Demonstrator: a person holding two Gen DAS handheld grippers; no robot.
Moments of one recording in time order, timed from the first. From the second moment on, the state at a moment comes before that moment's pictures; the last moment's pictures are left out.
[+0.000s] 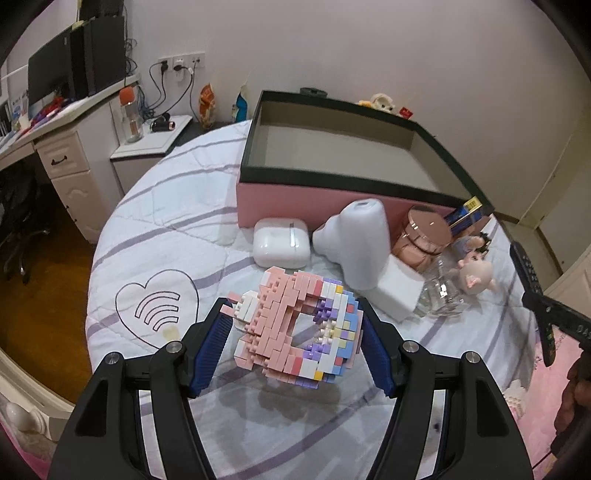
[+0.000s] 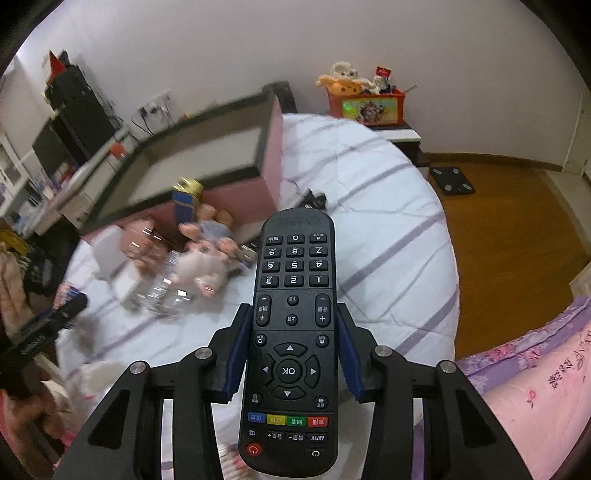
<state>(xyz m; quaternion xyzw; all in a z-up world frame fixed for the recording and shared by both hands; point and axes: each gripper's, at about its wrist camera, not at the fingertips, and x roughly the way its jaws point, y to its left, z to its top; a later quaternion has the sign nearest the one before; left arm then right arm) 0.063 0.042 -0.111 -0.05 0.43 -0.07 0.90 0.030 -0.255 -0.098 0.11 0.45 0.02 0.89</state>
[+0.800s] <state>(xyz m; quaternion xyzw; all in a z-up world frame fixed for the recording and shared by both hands) 0.238 0.016 -0.014 -0.02 0.38 -0.05 0.92 0.211 -0.181 -0.027 0.05 0.41 0.11 0.90</state>
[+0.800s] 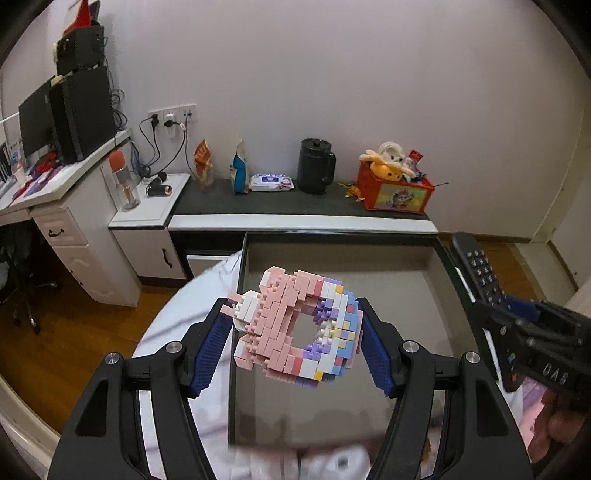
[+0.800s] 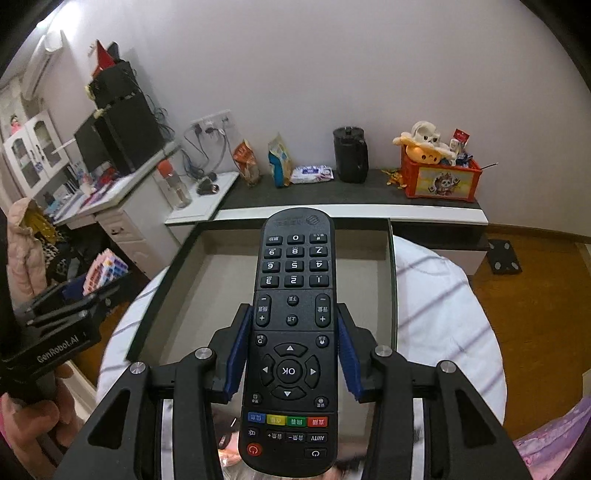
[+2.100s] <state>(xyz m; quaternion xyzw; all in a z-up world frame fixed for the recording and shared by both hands) 0.193 0.037 0.010 -0.01 0.38 0.01 0.93 0.213 -0.174 -0.016 0.07 0.42 0.10 0.90</state>
